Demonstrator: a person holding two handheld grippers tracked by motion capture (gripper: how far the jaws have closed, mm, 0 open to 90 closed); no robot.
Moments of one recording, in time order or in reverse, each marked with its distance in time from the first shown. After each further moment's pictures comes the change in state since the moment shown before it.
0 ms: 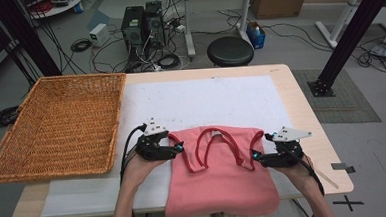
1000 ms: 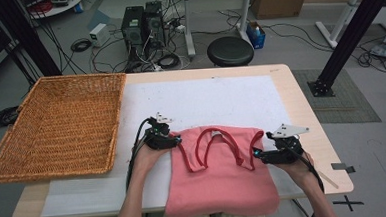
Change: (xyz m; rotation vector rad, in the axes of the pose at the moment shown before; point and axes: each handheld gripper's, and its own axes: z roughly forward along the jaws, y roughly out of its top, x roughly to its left) left arm 0.030 -0.003 0.058 0.160 0.116 -0.038; right arm -0.010 0.001 0.008 0.055 -0.022 0.005
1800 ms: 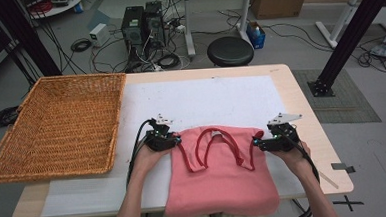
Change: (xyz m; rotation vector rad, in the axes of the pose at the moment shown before) left arm -0.001 -0.003 0.000 -0.010 -0.088 0.010; right arm -0.025 0.019 0.023 0.081 -0.080 0.054
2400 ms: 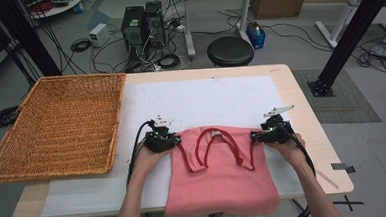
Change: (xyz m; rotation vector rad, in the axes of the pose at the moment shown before) left arm 0.003 -0.007 0.000 -0.049 -0.025 -0.007; right arm -0.020 0.007 0.034 0.099 0.055 0.068
